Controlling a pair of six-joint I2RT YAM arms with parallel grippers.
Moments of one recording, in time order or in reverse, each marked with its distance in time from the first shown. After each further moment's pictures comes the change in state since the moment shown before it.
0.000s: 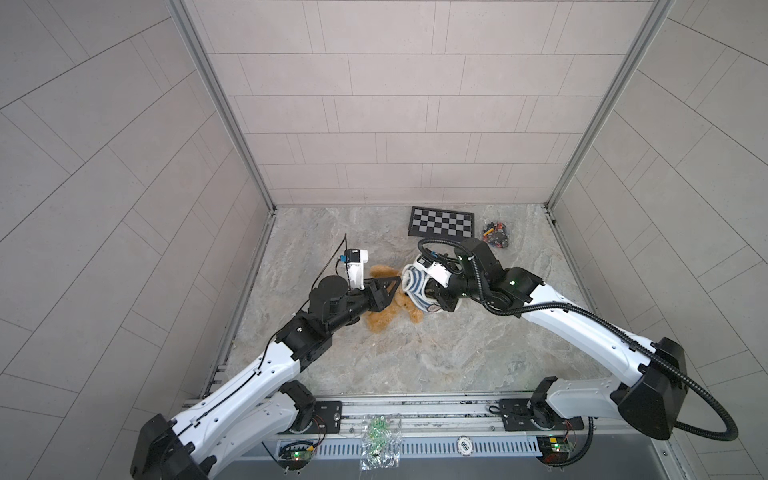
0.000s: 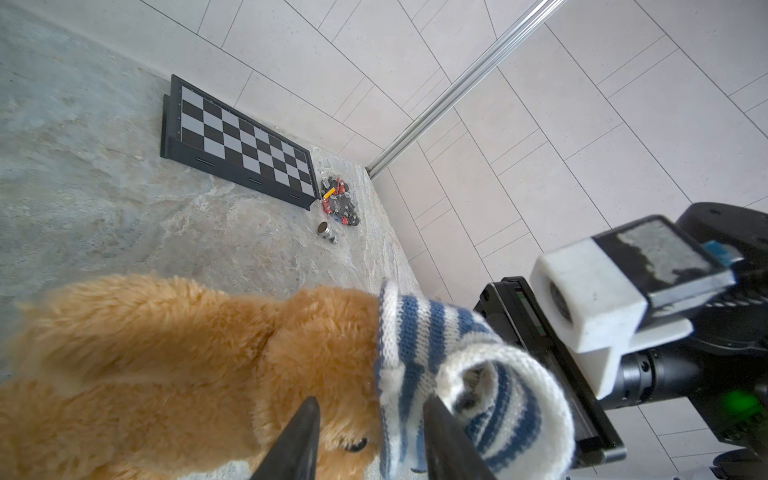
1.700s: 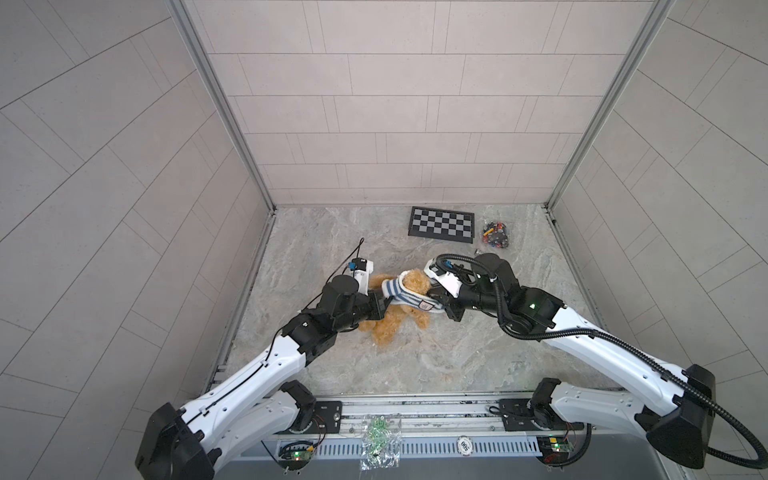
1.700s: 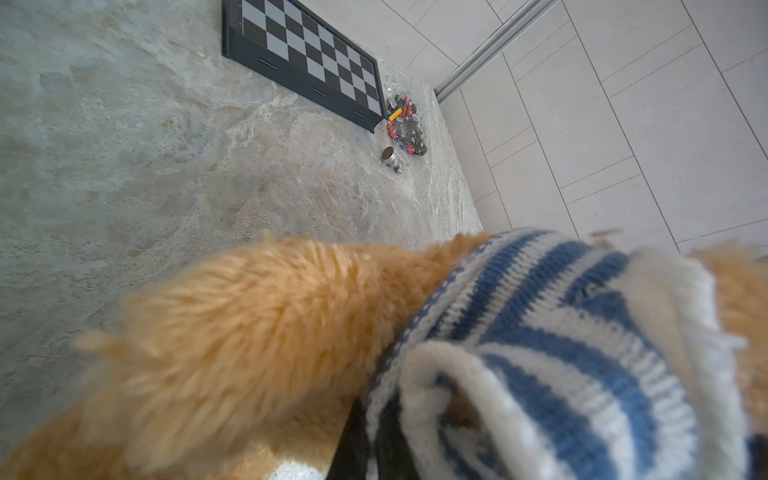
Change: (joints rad) left arm 0.007 0.042 0.013 -0.222 0.005 0.067; right arm 0.053 -0.177 -0.140 0.129 0.099 0.090
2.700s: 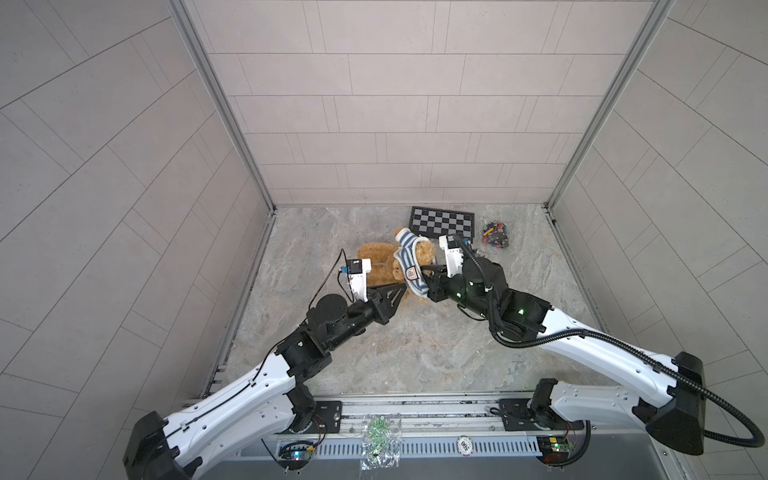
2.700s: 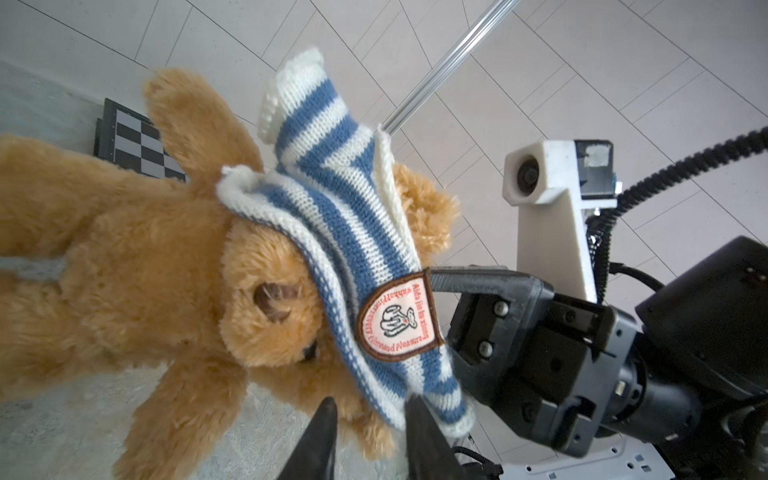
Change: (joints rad) left arm -0.172 -0.124 -0.096 0.387 -0.162 -0.093; right arm 0.143 0.037 0.011 0.238 0.421 0.715
